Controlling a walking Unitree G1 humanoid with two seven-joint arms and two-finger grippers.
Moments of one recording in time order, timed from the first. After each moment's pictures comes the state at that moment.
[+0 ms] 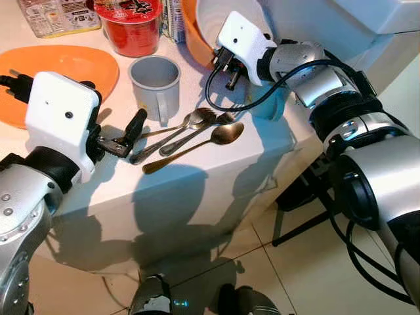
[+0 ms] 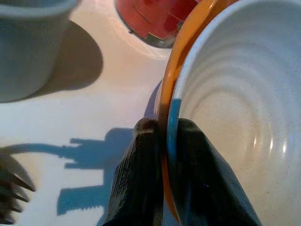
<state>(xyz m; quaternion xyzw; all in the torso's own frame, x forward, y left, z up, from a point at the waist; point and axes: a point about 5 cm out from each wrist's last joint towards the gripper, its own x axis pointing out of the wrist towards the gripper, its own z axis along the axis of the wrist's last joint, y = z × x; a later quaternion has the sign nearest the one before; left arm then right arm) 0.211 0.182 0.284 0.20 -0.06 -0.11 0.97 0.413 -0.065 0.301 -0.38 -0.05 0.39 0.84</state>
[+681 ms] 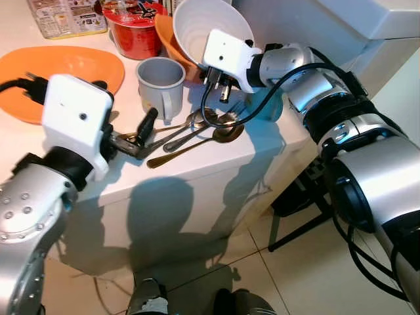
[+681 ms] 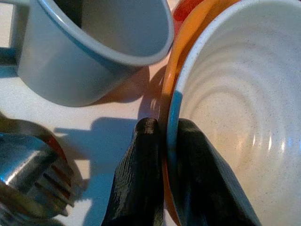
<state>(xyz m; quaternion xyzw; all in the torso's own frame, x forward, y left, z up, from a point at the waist) 0.218 0.171 0.277 0.19 -0.07 -0.13 0.97 0.406 -0.049 0.295 -0.44 -0.06 0.43 0.78</state>
